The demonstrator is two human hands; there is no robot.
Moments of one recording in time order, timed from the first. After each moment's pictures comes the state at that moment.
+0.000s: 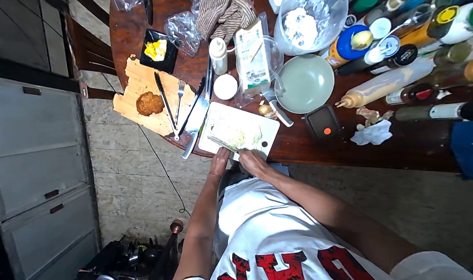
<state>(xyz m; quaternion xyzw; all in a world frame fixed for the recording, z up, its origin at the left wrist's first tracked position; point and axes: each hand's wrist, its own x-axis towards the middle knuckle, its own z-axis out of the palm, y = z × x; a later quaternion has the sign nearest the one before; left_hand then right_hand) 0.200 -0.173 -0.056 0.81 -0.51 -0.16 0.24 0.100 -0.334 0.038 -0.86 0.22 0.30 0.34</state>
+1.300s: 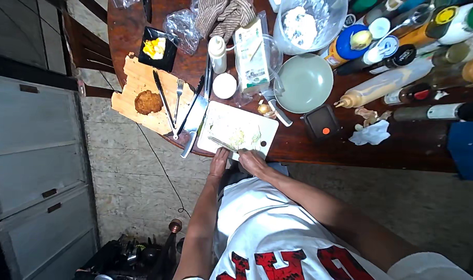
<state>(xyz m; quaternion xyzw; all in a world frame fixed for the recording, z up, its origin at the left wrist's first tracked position) 0.190 -0.169 -0.059 0.82 -0.49 -0.16 0.24 0.095 -0.335 0.036 -0.86 0.22 0.31 0.34</state>
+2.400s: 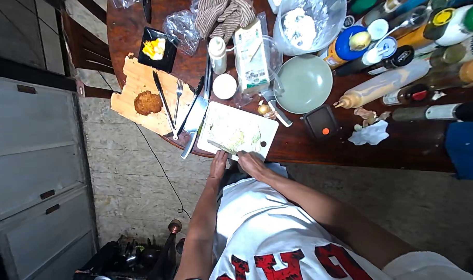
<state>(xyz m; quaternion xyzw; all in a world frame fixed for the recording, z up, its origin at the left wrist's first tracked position) 0.186 -0.163 -0.059 0.83 -0.48 -0.17 0.22 0.096 -0.326 0.035 -0.86 0.23 0.33 0.33</state>
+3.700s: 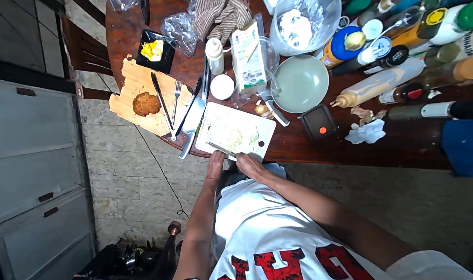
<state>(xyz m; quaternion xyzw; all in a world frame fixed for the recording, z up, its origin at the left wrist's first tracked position) 0.187 -0.157 -0.061 0.84 -0.48 -0.14 0.22 0.093 -0.325 0.038 -0.84 0.23 0.33 0.35</state>
